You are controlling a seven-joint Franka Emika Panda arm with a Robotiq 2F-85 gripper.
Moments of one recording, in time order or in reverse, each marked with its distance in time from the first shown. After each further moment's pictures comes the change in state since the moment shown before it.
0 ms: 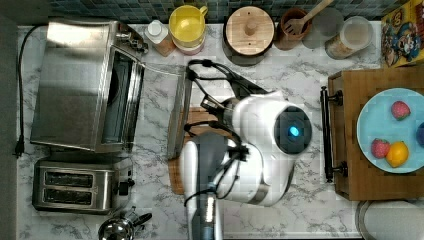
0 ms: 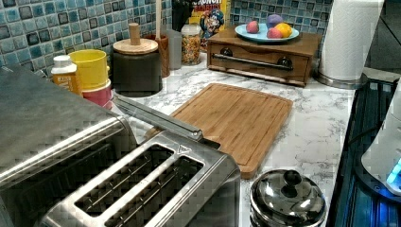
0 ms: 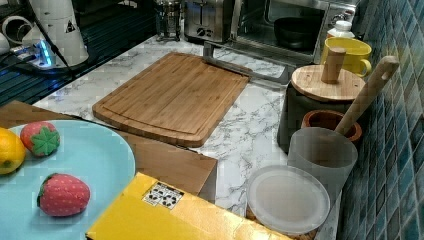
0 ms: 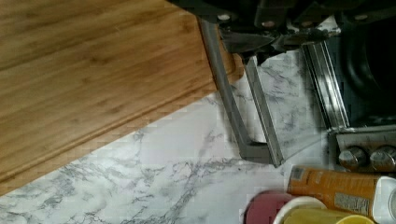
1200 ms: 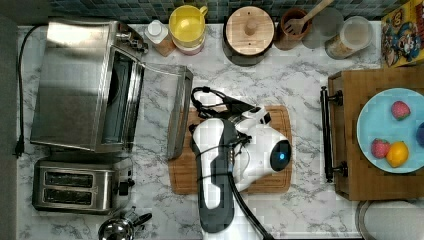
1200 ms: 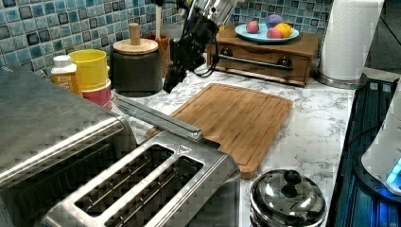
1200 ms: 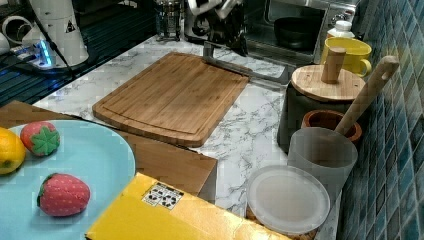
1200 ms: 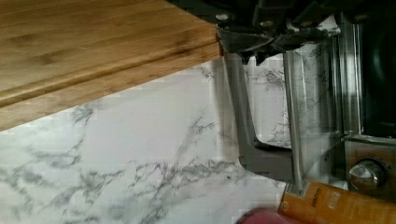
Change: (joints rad) arm 0.041 0.262 0.059 -0.174 0.737 0.387 -0.792
